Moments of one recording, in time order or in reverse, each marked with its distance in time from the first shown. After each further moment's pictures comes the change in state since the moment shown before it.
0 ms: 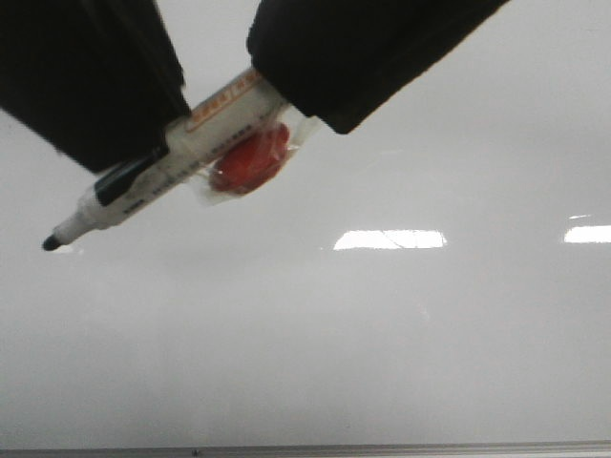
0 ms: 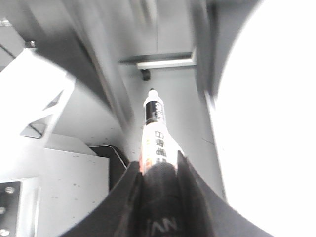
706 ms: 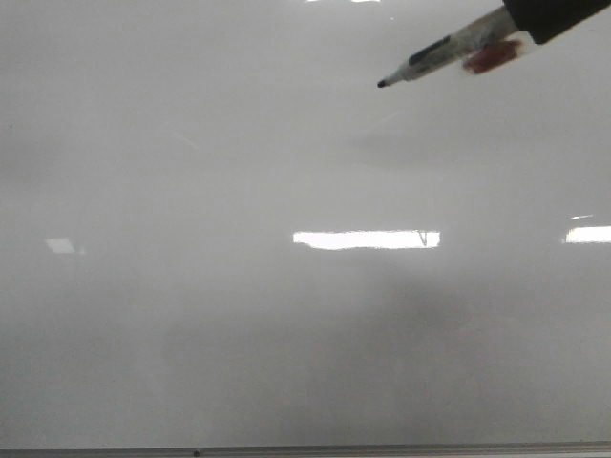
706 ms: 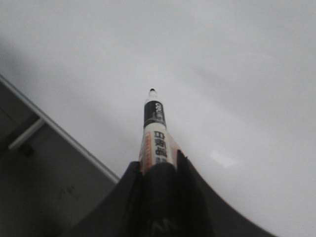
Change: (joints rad) left arm 0.468 -0.395 0.194 -0.028 -0.111 -0.212; right arm -0.322 -0.154 0.123 -0.222 -0.292 0.537
